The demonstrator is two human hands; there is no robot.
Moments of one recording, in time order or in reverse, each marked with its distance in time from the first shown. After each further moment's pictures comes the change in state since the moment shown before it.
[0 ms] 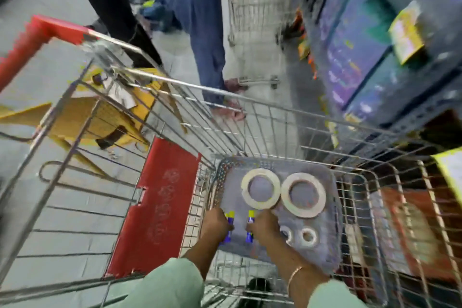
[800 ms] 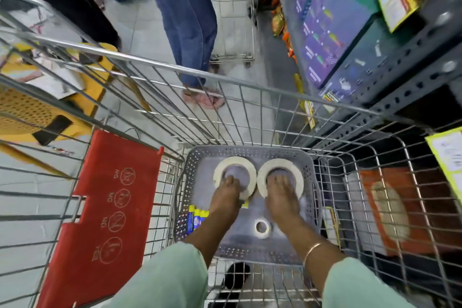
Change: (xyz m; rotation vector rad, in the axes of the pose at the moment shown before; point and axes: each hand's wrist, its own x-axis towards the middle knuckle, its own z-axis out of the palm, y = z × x) left_hand 0.058 0.062 0.058 0.252 0.072 0.558; right_hand 0.067 0.057 -0.053 -0.436 0.405 -0.240
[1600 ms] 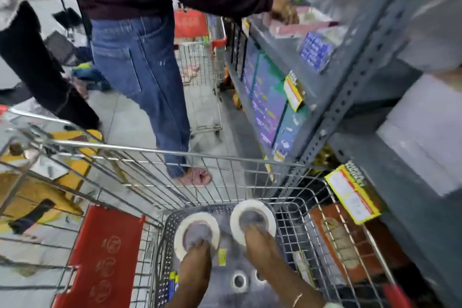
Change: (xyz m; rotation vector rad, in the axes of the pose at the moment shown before) left_hand -0.065 0.033 -0.057 0.132 0.089 -0.049; right_hand -0.045 -0.004 -0.074 0.013 -0.093 -0.072
